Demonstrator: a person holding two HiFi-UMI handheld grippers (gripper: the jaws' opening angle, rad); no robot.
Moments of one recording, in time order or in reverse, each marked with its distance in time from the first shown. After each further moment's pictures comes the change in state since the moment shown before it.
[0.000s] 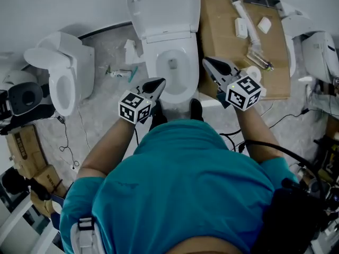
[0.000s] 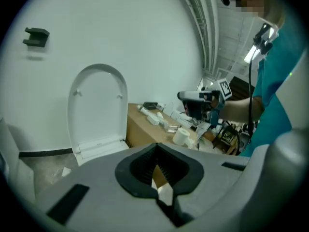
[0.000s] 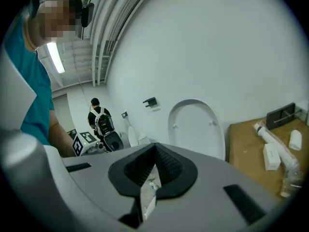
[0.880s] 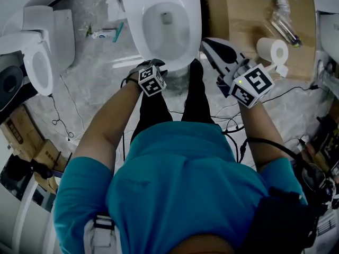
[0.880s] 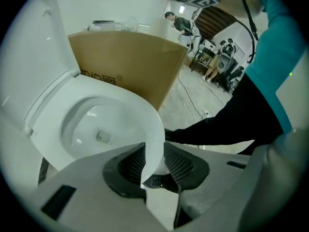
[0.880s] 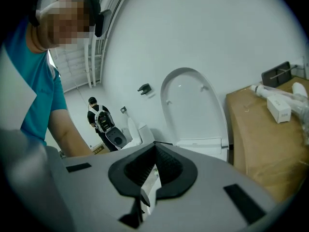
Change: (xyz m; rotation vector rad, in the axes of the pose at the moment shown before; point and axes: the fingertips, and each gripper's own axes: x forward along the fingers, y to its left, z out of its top) left arm 0.146 0.029 -0.338 0.442 0.787 -0.223; right arm 0.033 -0.047 -0.151 0.134 0.065 0.040
